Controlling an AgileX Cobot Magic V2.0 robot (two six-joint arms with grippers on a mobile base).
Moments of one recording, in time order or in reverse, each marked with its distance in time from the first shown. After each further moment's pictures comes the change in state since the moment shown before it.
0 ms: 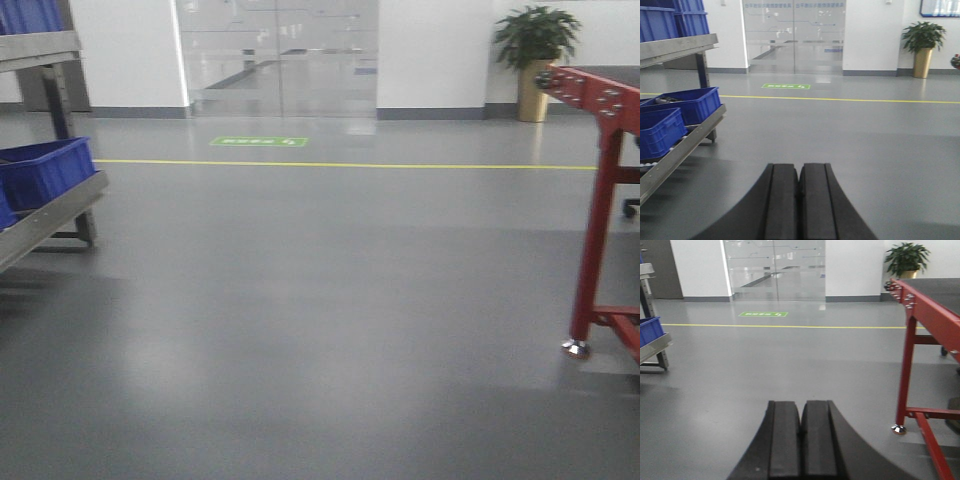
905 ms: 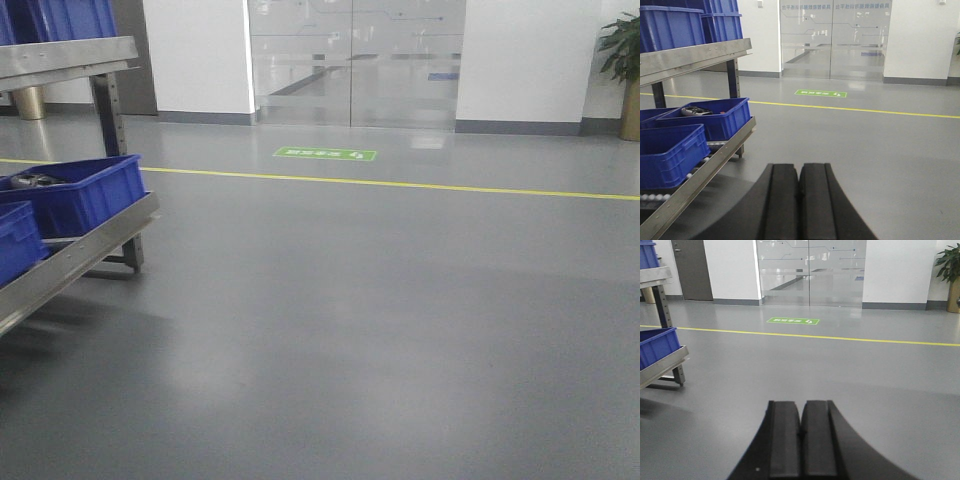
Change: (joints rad) left arm 0.000 0.000 0.000 0.000 -0.001 0.000; right arm -0.009 0.000 0.000 0.000 0.000 0.000
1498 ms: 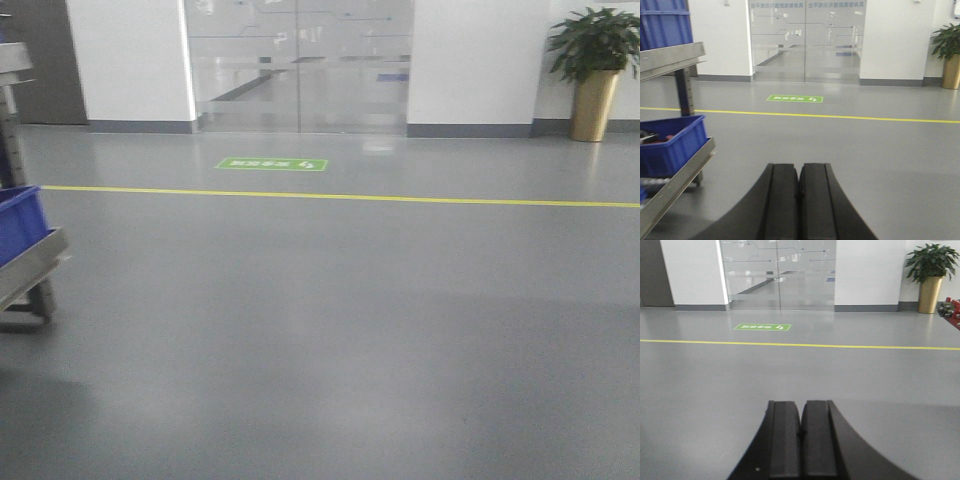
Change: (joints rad) left arm 0.000 0.000 0.000 0.000 0.000 0.000; right arm 0.000 0.000 0.000 0.000 0.000 0.000
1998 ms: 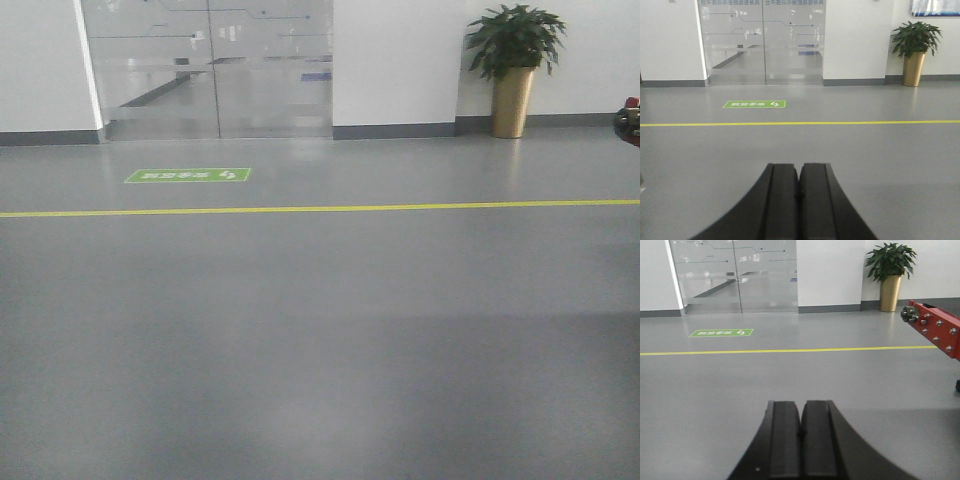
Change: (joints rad) left arm 0.000 0.000 0.000 0.000 0.000 0.000; right arm 0.000 0.000 0.000 0.000 0.000 0.000
